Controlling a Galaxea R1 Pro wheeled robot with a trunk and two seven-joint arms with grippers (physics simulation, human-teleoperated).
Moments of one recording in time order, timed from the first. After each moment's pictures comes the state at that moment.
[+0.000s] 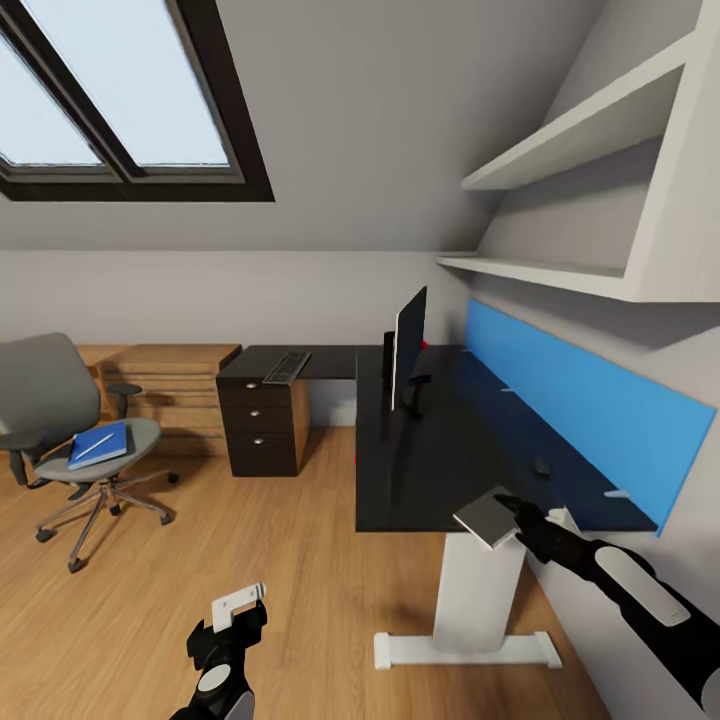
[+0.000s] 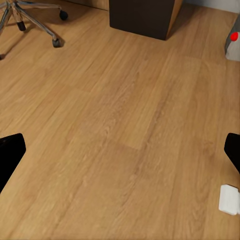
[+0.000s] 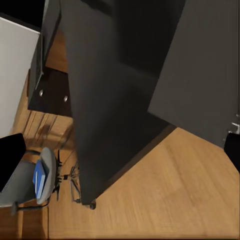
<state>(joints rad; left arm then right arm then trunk) -0.26 0.08 -0.52 -0.97 0.60 -0.03 0.71 -0.54 -0.47 0.42 -0.89 -1.67 0.35 -0.01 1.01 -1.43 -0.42</state>
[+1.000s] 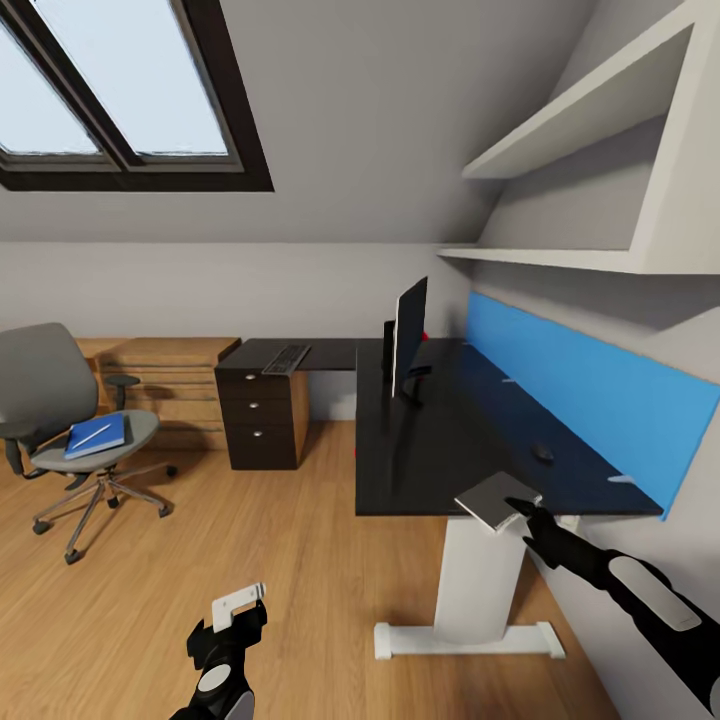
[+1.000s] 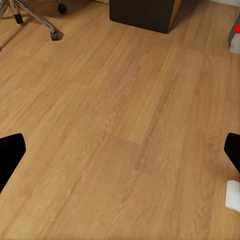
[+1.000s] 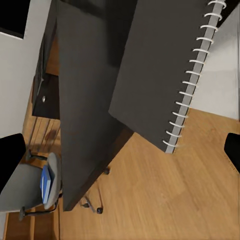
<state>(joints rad) -0.26 0.08 -0.52 -0.97 0.60 -0.03 0.71 -0.54 -0.48 0.40 -0.79 -1.69 0.37 0.11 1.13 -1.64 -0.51</state>
